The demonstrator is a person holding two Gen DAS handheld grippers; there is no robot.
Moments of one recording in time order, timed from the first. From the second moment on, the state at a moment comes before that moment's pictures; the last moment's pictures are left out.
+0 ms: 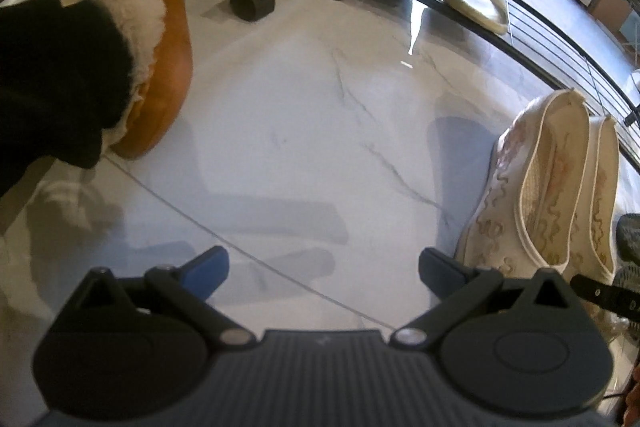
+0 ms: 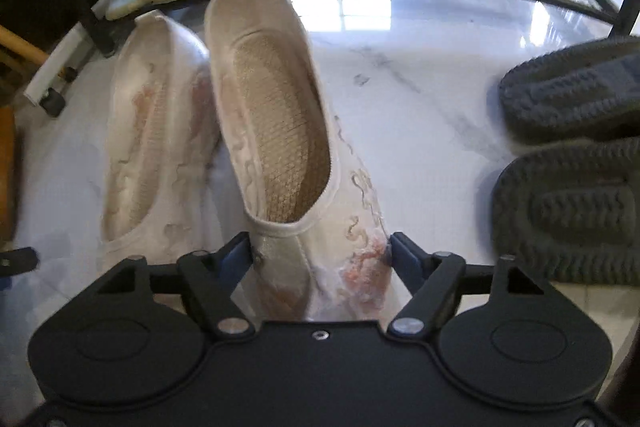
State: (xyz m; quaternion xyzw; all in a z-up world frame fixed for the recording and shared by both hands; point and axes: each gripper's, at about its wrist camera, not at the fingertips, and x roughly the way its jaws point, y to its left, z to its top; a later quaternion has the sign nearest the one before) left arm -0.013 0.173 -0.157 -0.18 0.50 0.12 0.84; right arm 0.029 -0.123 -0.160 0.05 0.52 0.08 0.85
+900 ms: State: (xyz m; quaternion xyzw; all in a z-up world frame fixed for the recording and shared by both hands) left arm -0.009 0.160 -0.147 -0.12 0.49 0.09 0.86; right arm -0.017 -0.098 -0.142 0.03 0.51 0.09 0.85
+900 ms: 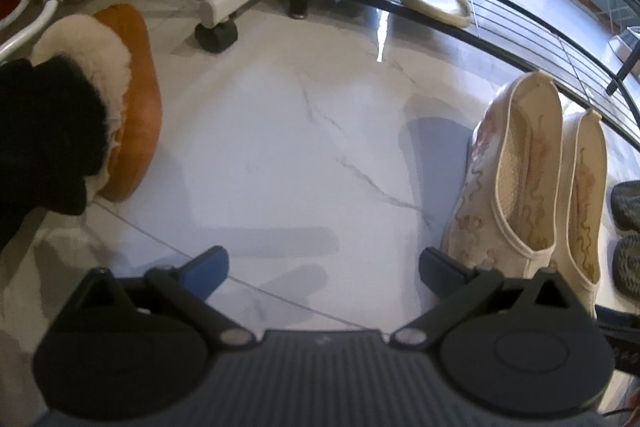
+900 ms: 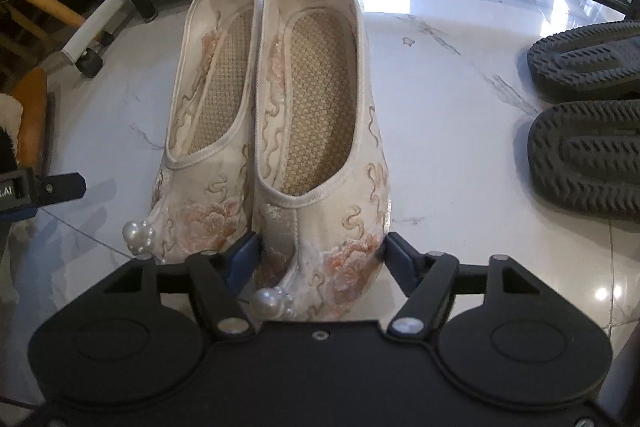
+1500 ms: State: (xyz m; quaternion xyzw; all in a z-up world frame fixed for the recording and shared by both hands) left arm -0.006 0.161 -0.153 -0.11 0.50 0.10 0.86; right arm 0.009 -0.067 -0.111 0.04 0.38 0.13 0.91
